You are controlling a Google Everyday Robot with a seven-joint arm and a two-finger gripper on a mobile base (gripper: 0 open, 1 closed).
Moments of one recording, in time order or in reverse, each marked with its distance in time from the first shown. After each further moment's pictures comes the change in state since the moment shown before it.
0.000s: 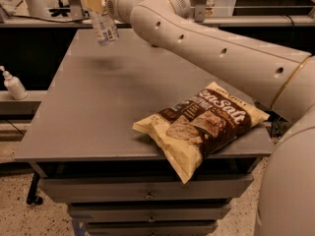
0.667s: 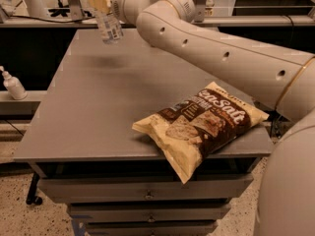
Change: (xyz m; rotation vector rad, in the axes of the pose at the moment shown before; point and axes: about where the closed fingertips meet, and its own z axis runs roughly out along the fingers) arm 0.000 -0.012 -0.003 0.010 -0.042 -0.026
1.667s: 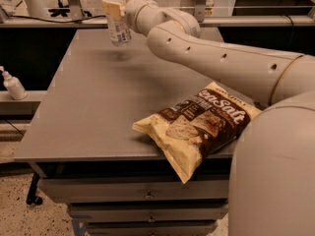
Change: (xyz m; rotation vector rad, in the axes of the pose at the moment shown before) arm 0.026 -0.045 0.005 0.042 -0.102 0.025
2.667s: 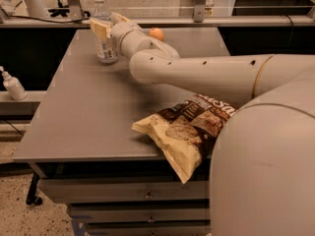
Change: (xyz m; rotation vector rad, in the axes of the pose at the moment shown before) arm 0.053 0.056 0.000 0.003 -0.029 0.088
